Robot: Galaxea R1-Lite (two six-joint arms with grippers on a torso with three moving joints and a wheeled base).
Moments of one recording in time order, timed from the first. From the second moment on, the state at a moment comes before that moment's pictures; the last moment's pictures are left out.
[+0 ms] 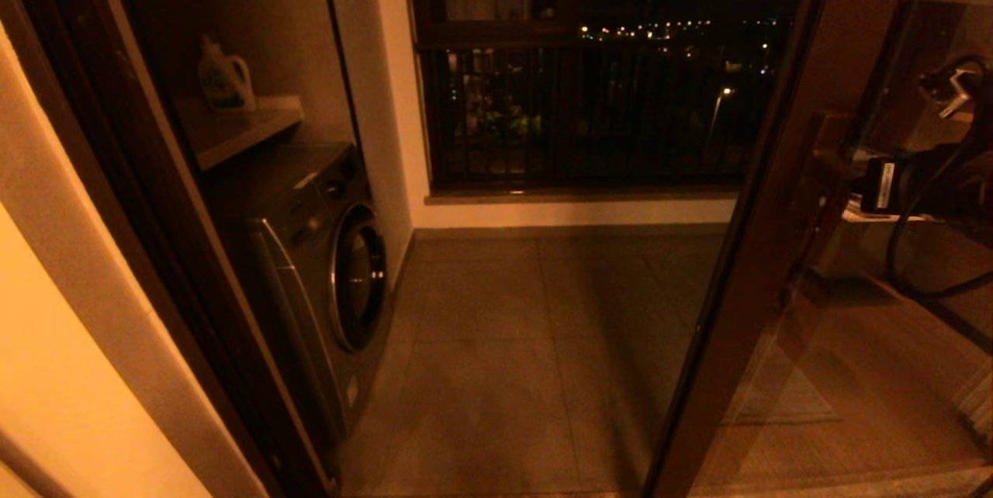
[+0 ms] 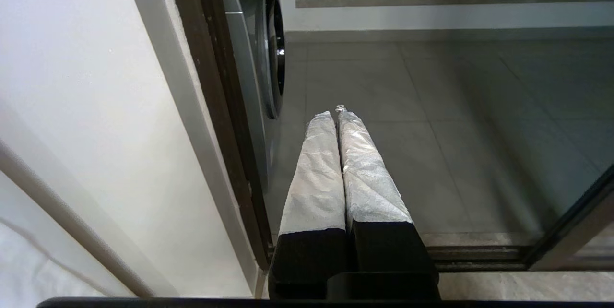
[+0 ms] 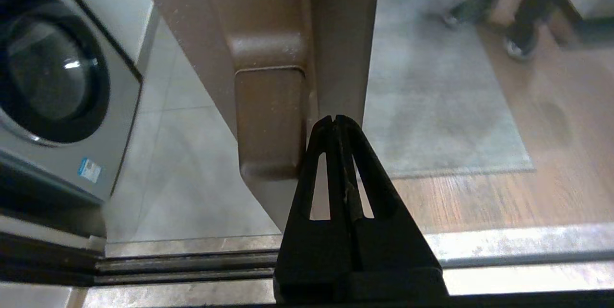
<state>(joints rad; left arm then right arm) 0.00 0.00 -0.02 0.06 -0.01 0.02 -0.10 1.57 -1.14 -0.08 0.16 0.00</state>
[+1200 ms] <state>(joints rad) 0.00 0.00 -0.02 0.06 -0.01 0.02 0.21 1.59 -1.13 -0.18 -0.03 0.04</state>
